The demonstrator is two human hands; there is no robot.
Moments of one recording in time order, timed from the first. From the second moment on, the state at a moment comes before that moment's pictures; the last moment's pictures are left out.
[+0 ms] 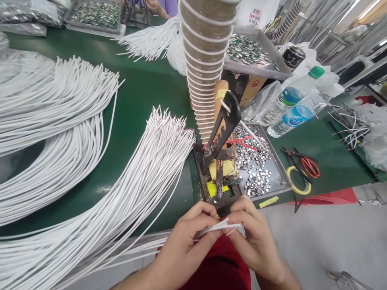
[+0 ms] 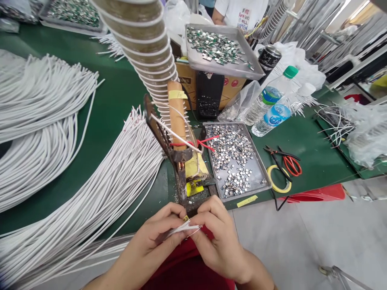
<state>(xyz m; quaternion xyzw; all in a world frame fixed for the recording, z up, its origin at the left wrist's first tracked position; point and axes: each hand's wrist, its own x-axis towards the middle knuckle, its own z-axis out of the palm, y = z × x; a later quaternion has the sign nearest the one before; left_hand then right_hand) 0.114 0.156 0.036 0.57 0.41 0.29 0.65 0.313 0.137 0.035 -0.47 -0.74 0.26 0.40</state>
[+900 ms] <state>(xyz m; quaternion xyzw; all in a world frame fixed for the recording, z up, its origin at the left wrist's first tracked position) 0.120 0.155 0.036 0.47 0.47 0.34 0.67 0.365 0.168 0.013 -0.61 -0.68 0.11 0.39</state>
